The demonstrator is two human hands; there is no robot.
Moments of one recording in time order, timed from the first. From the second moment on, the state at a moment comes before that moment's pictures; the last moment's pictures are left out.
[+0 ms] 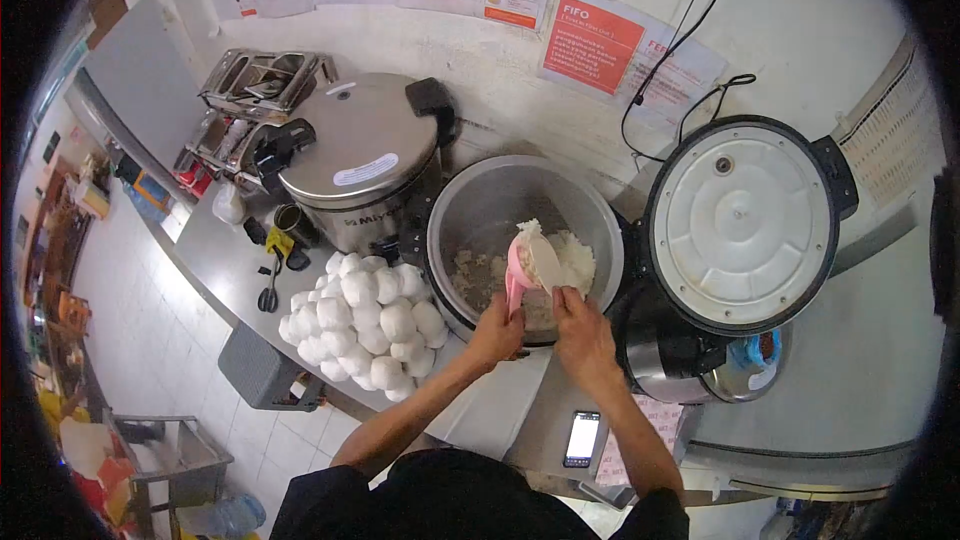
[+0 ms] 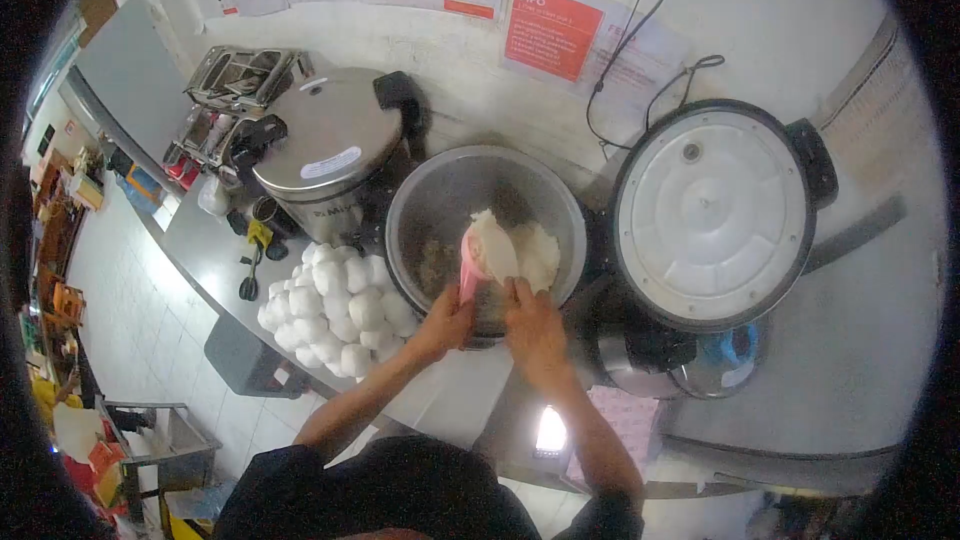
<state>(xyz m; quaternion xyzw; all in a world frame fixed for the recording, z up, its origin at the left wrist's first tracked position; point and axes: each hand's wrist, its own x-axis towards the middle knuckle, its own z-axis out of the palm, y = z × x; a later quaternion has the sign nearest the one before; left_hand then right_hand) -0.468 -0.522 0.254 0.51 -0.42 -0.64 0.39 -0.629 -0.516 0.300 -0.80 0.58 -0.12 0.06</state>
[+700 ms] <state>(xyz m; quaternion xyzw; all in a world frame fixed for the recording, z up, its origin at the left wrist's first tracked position) -0.465 -0.534 0.276 0.43 -0.30 -0.76 0.38 -0.659 -0.535 0.354 -0.80 0.51 -0.31 0.11</state>
